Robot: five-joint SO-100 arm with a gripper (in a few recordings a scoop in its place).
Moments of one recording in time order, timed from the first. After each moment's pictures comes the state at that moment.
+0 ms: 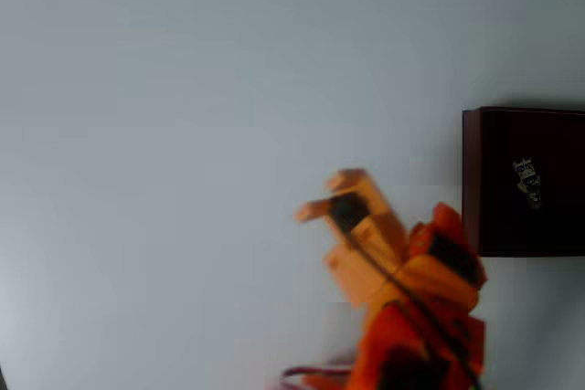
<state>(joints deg) 21.4 144.8 130.3 70.0 10.4</state>
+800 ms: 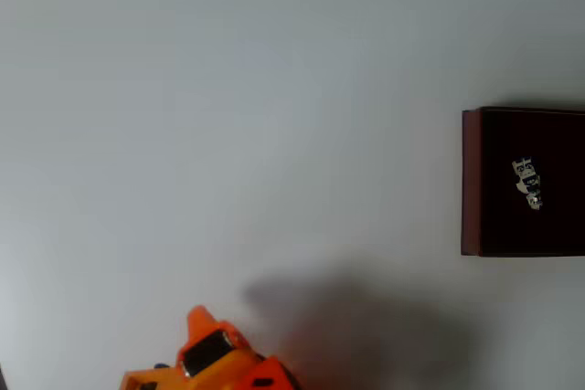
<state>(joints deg) -38.3 194.4 169.5 79.7 0.5</state>
